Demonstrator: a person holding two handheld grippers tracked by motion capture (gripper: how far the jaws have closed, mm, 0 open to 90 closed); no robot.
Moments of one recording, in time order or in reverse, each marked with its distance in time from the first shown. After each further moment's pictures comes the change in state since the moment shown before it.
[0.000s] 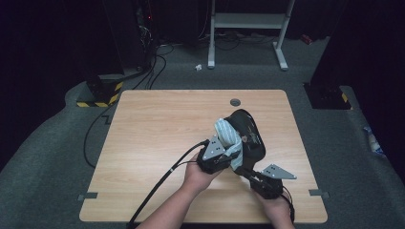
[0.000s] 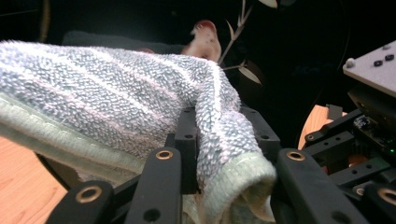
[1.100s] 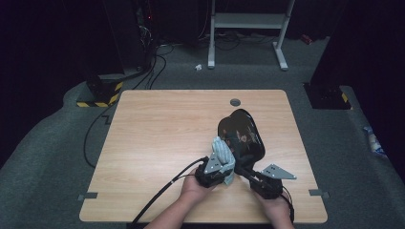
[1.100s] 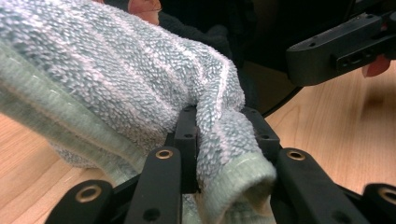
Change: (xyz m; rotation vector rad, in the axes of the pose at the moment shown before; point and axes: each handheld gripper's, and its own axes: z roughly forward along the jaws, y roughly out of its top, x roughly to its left) left arm -0.003 -0.080 0.018 0.169 -0.004 -0.018; right arm 0.001 0.000 0.001 -0.007 -0.002 0.006
